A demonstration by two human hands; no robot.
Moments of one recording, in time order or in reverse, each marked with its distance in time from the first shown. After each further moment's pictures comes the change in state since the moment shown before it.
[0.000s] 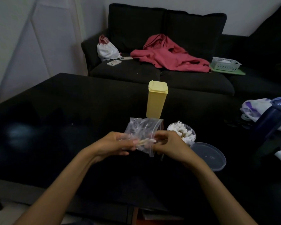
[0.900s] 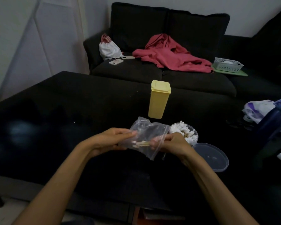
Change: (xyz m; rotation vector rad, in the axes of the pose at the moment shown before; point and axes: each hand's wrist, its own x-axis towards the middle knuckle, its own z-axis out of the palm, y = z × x) left_hand -0.002 0.009 -0.013 0.062 -0.014 -0.044; right_hand -0.005 -0.016 0.006 0.223 0.118 0.271
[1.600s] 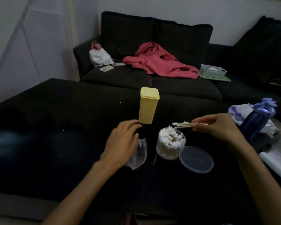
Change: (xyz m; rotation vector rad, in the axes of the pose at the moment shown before) left_hand 0.019 0.009 0.057 0.926 0.639 0.574; right_hand -0.030 -0.032 -0.124 -0.271 0.398 -0.158
